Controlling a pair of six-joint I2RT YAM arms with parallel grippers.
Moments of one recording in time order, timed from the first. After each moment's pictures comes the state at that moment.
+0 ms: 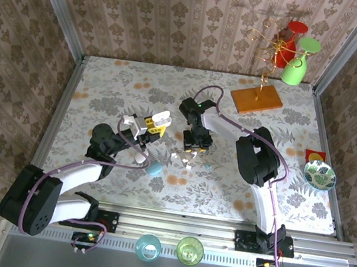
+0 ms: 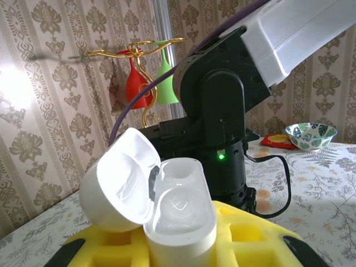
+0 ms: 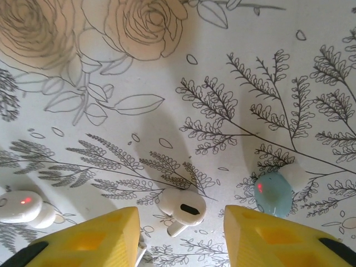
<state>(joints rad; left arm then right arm) -0.42 1.18 0.33 1.03 0.68 0.05 0.63 2.20 1.76 -1.13 -0.04 0.47</state>
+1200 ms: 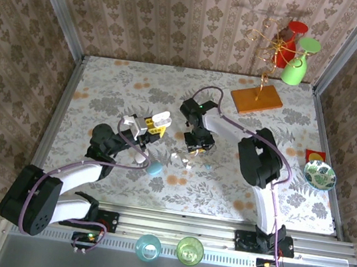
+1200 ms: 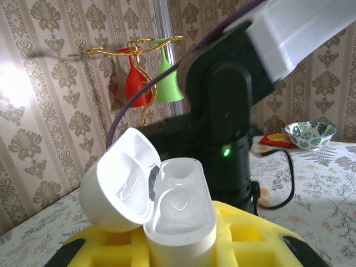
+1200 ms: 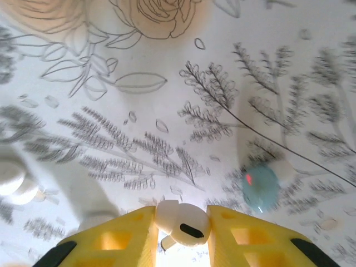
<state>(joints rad) -0.42 1.18 0.33 1.03 0.68 0.05 0.63 2.13 1.69 -1.09 -0.01 0.34</state>
